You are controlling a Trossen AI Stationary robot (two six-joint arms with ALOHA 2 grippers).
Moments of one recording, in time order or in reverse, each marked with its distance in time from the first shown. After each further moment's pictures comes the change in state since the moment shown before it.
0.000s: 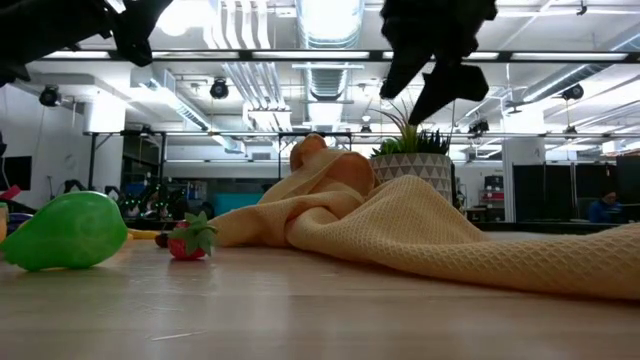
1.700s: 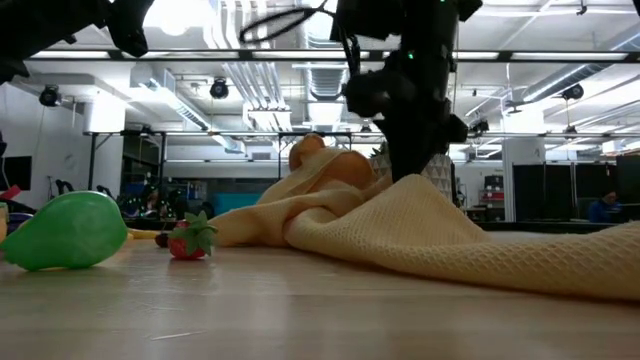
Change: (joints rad) left arm 0.000 -0.033 0.002 0.045 0.018 0.002; right arm -0.015 0.325 0.174 -0.159 -0.043 -0.054
